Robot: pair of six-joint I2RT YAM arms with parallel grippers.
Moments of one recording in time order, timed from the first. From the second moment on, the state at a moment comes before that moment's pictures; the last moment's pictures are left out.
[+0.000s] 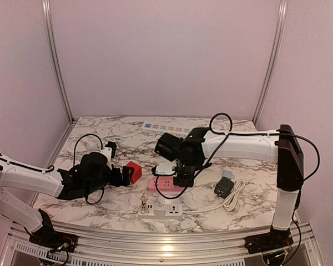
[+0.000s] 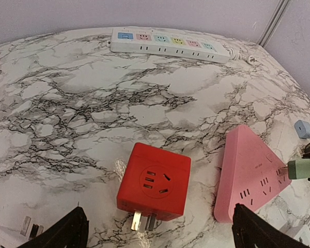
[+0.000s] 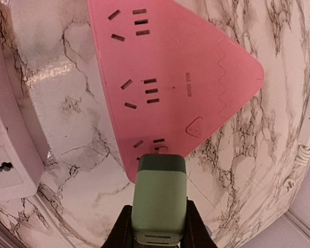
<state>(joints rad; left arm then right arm) -0.89 1.35 0.50 0.32 -0.36 -0.46 1.03 1.94 1.57 -1.01 0.27 -0.42</state>
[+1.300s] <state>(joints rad) -0.87 1.36 0.50 0.32 -0.31 -0.47 1.04 2.00 1.63 -1.06 0.26 -0.52</state>
